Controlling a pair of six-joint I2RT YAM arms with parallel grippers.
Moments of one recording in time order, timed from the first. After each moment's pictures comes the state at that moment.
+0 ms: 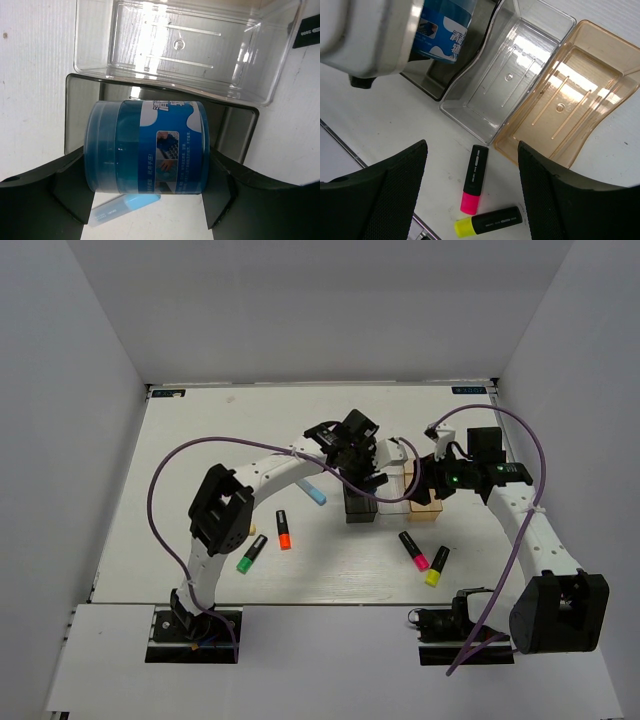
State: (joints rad) left arm -0.83 2.08 1.79 -0.67 0.22 0.54; right arm 0.09 1.19 0.95 -0.67 -0.61 -0.27
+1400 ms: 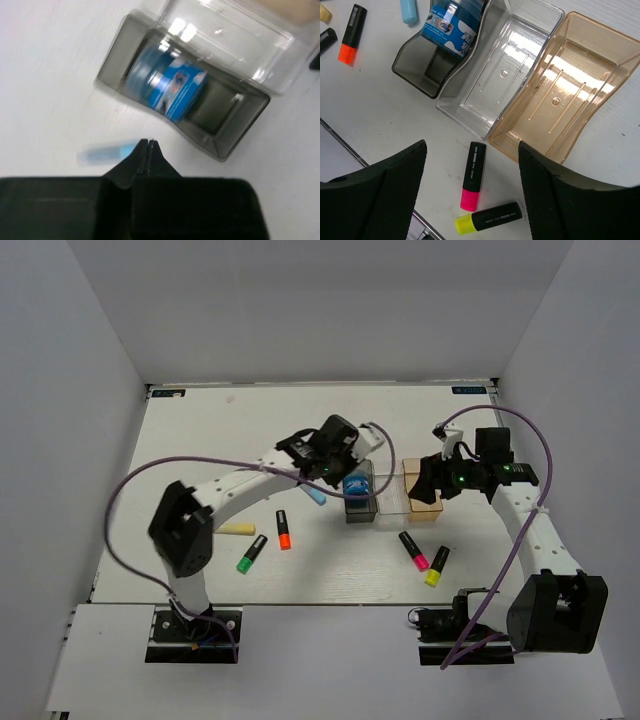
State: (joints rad) left arm -0.84 1.89 1.60 -0.57 0.01 0.27; right arm 0.03 1.19 0.95 -0.69 -0.65 -0.27
